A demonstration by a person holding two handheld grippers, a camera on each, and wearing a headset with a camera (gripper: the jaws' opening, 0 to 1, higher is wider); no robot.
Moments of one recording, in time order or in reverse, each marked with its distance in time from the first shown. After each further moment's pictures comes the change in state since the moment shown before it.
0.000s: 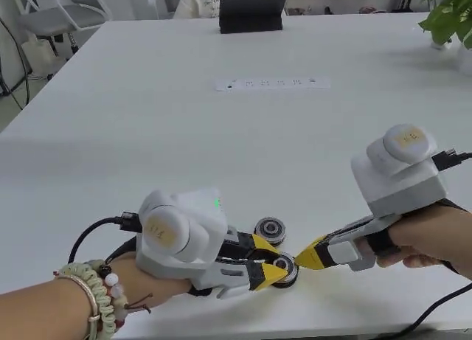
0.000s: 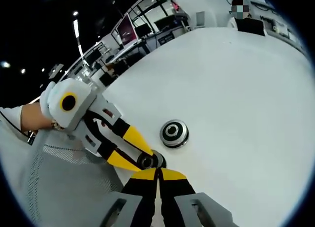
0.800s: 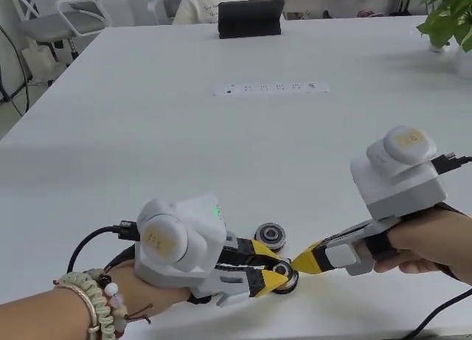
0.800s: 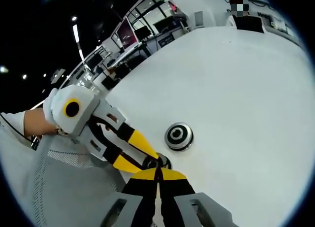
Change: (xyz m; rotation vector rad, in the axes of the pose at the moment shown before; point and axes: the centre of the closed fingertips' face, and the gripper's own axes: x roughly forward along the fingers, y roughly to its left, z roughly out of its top) left arm 0.000 0.000 0.000 0.009 0.000 0.001; right arm 0.001 0.008 0.003 0.026 -0.015 0.031
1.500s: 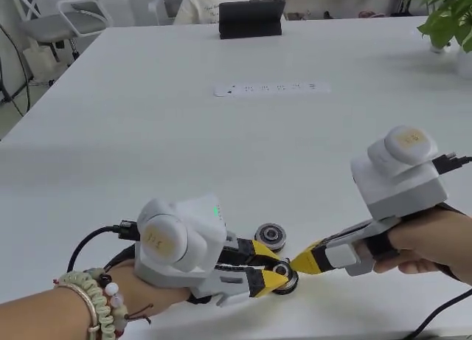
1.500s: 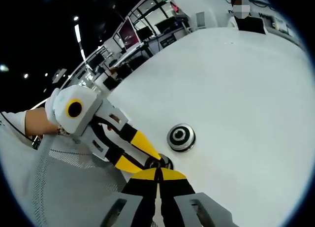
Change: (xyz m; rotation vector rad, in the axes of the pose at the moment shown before) left arm 0.001 0.000 0.001 0.001 -0.002 -0.001; right arm 0.000 0.001 0.001 -0.008 -0.005 0.011
